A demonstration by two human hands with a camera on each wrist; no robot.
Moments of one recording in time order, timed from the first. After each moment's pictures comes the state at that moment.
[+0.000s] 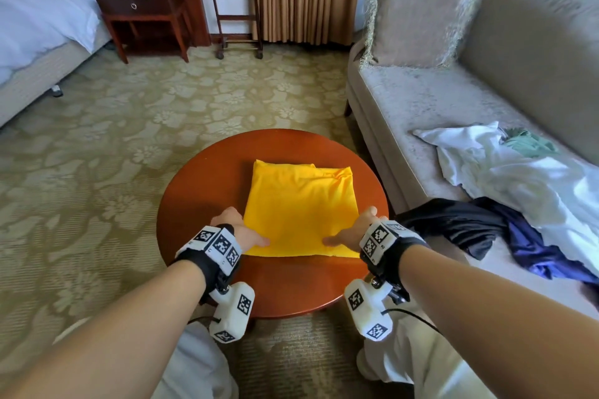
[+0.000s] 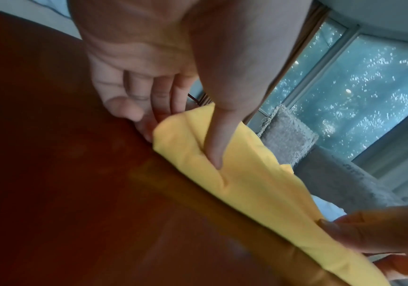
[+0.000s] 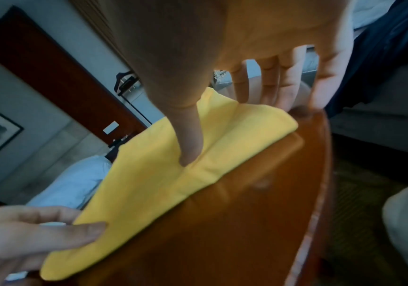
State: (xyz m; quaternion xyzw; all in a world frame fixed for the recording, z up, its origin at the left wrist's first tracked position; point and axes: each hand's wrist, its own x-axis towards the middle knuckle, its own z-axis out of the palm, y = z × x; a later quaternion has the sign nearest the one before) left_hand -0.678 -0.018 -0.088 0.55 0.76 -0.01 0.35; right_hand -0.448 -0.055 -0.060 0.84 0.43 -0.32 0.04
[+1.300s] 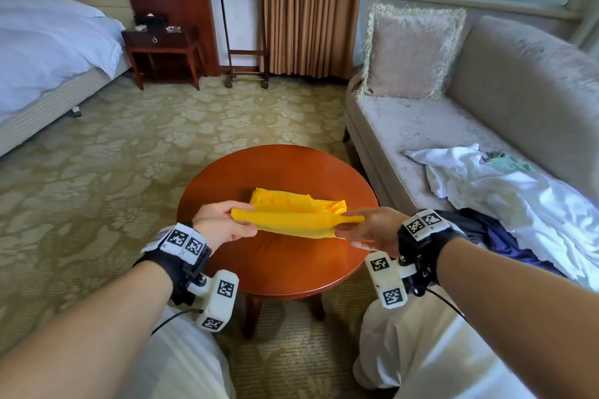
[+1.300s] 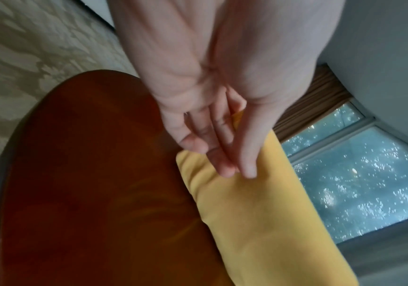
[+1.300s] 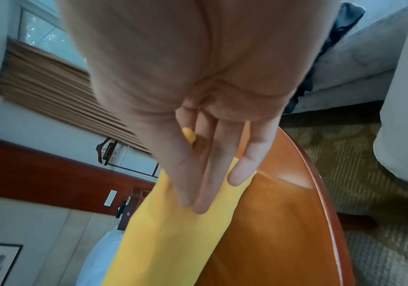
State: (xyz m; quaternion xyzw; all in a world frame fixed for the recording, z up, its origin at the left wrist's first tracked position) left_hand -0.726 -0.092 -0.046 0.51 0.59 0.34 0.52; right_hand -0.415 -0.110 -0.019 0.63 0.38 -0.63 -0.25
